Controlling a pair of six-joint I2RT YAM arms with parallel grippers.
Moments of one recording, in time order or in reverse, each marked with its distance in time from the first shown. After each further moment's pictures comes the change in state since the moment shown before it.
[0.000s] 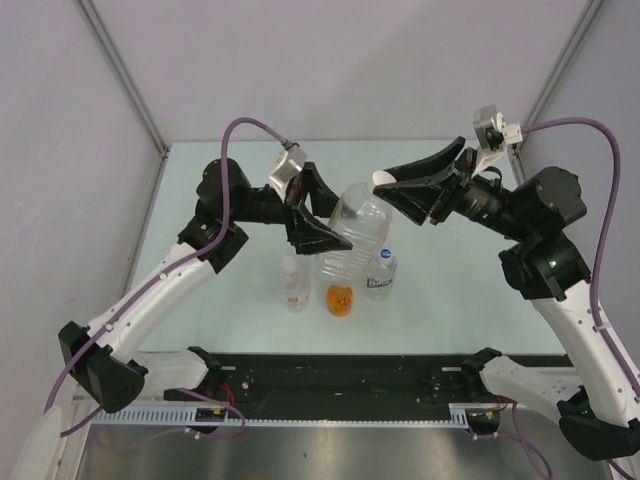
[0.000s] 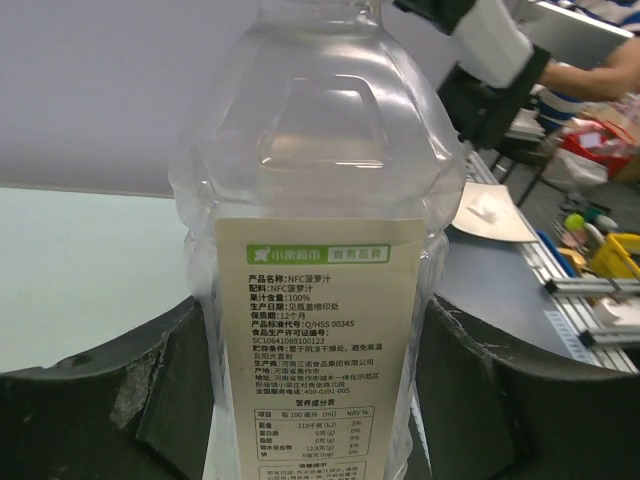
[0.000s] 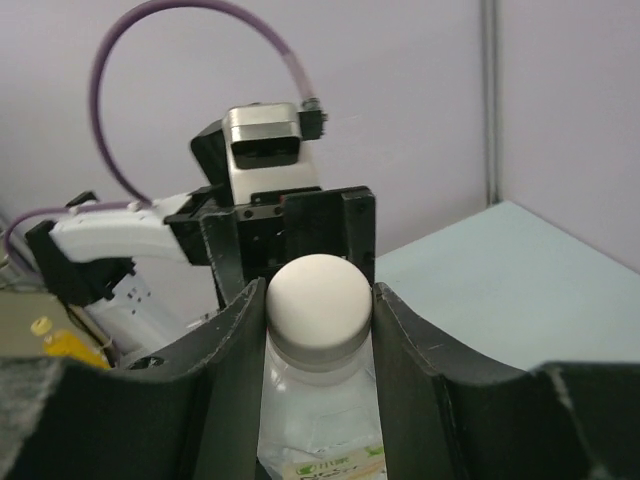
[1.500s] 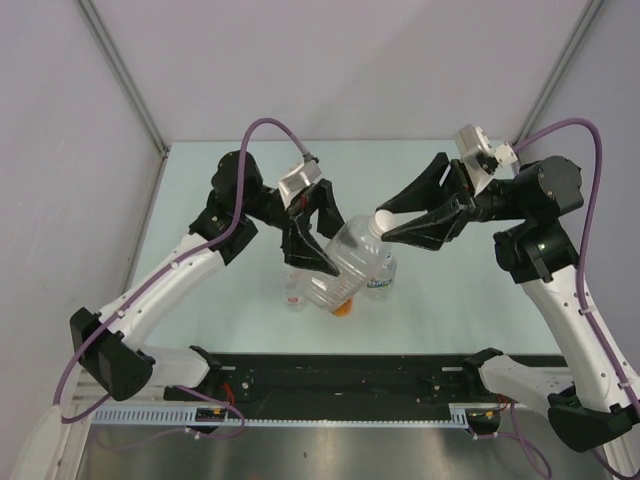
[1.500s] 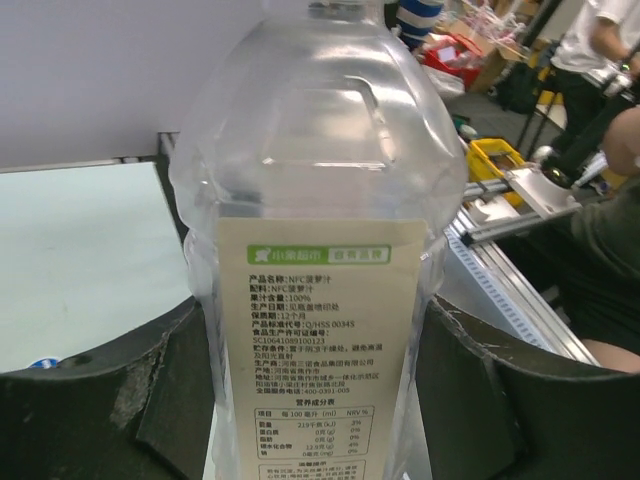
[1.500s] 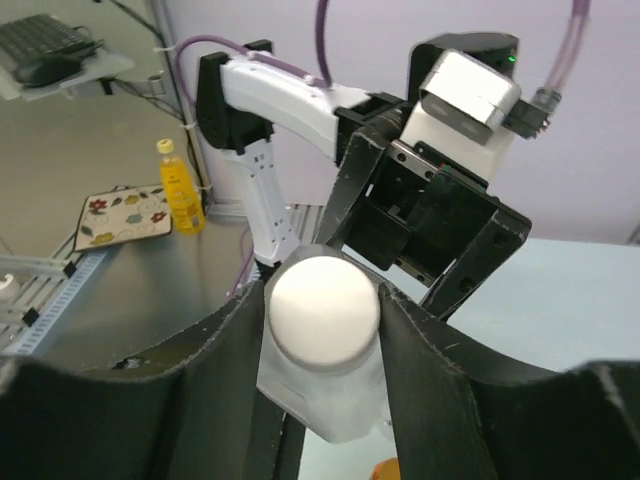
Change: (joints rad) left arm -0.006 0.079 0.040 0.014 0.375 -0.058; right arm -0.101 0.059 -0.012 0.202 -0.669 -0.035
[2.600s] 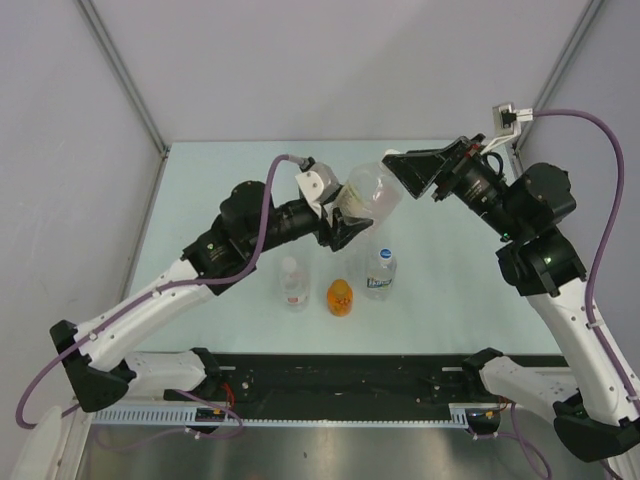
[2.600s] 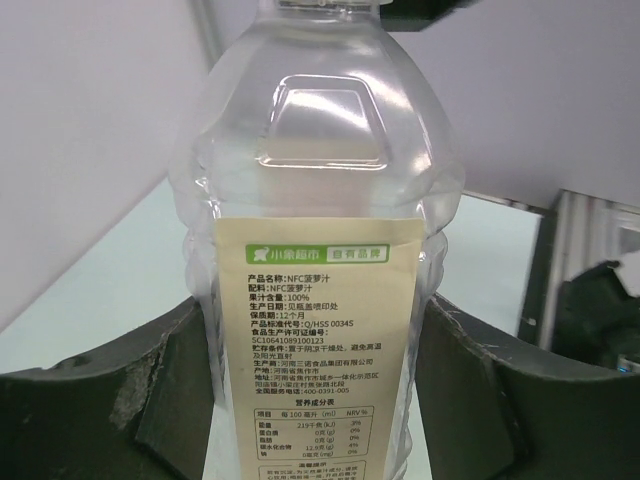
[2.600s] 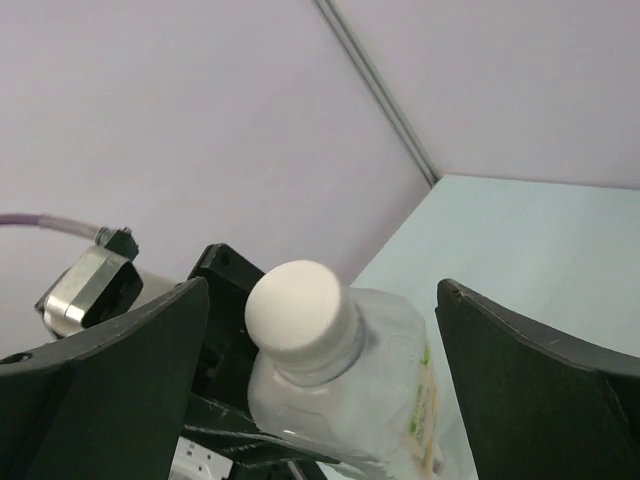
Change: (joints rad) left arm -0.224 -0.125 0.000 -0.274 -1.119 0.484; right arm -0.001 -0.075 -0.024 -0.237 0.906 0.297
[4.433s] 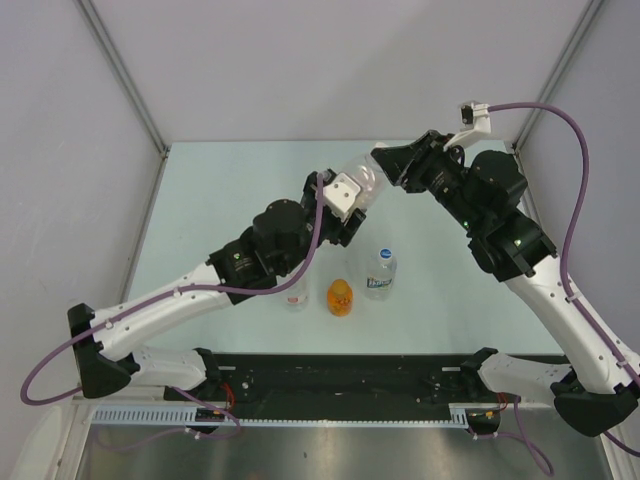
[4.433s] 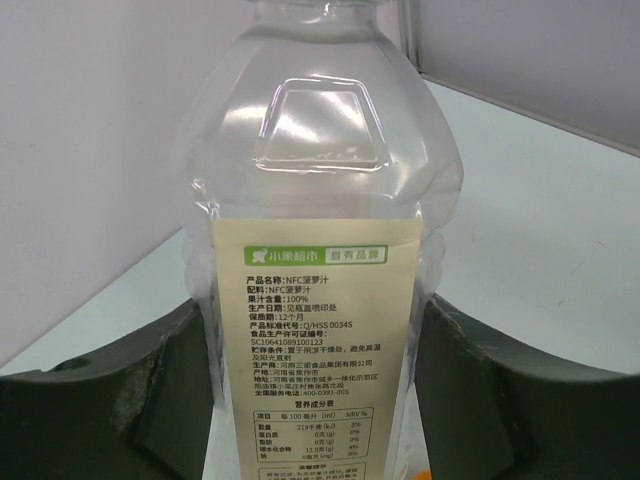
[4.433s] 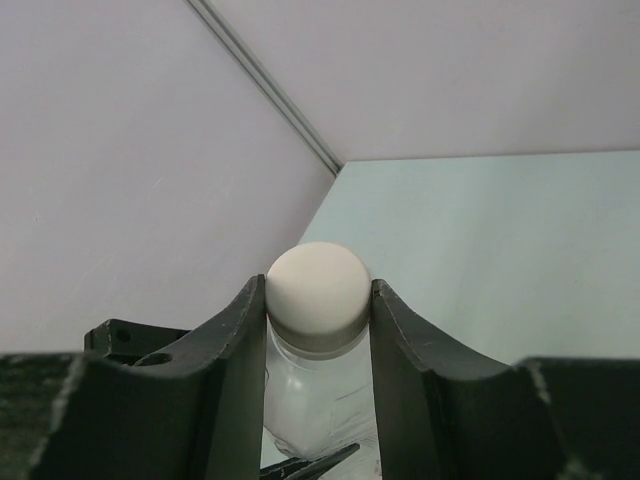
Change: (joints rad) left arm -0.191 0.066 -0.023 0.014 -0.663 0.179; right arm 0.185 0.125 0.054 -0.106 0.407 -0.095
